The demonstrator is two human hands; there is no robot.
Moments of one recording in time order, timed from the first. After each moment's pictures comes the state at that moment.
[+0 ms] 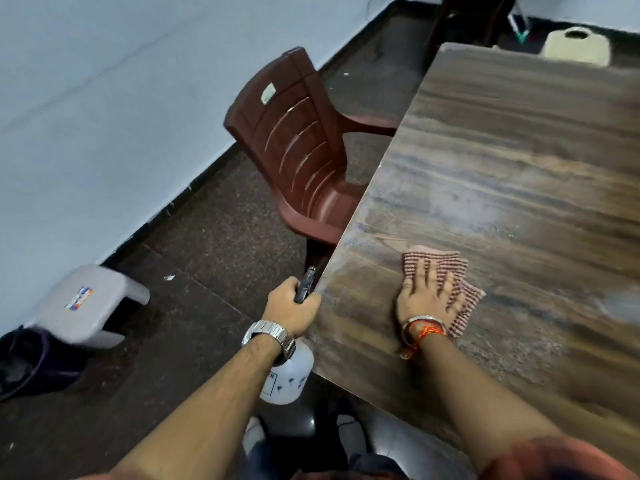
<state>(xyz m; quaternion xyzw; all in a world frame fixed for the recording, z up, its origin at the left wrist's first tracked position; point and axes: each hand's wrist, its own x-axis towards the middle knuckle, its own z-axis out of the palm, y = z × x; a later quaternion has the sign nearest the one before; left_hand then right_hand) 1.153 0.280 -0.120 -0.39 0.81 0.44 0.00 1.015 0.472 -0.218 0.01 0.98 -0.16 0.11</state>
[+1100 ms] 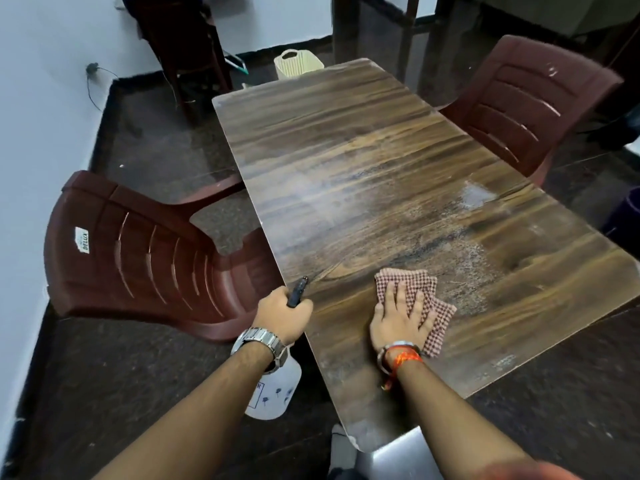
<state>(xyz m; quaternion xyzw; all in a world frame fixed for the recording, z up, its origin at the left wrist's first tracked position) 0.985 0.200 -0.104 -0.01 0.92 0.35 0.18 1.061 0.388 -0.208 0.37 0.91 -0.17 0.04</state>
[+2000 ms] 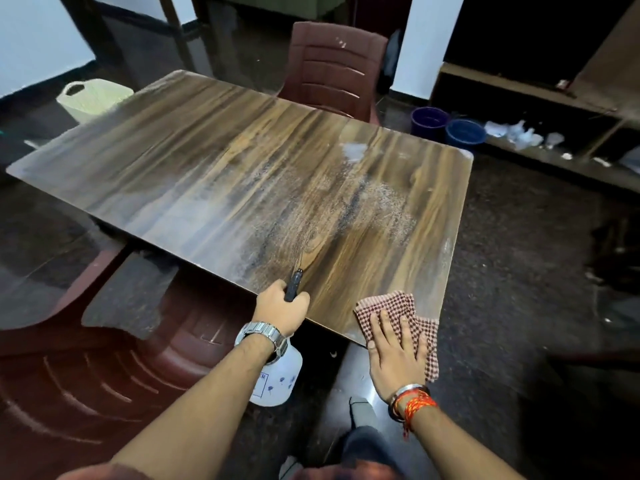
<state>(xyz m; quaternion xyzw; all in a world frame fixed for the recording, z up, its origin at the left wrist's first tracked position) 0.907 0.166 -0.114 0.28 0.86 0.31 0.31 1.133 0.202 -0.204 0.57 0.81 -0.13 0.03</state>
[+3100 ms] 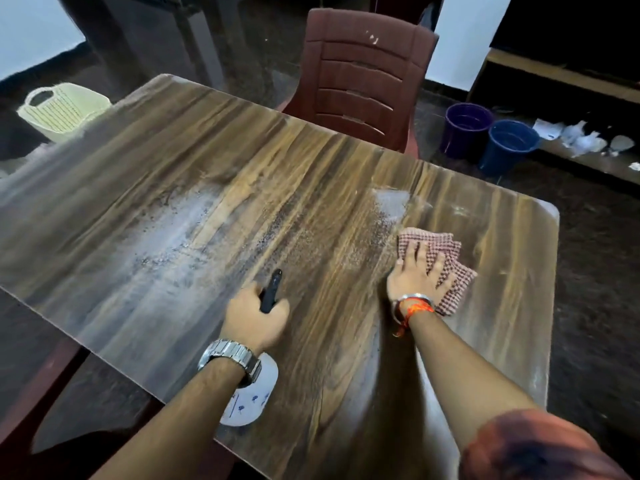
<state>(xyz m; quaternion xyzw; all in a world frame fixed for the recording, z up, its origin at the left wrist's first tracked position) 0.716 0.361 -0.126 0.30 0.88 0.27 0.26 0.910 0.558 -0.219 0.69 0.70 -0.15 -0.04</state>
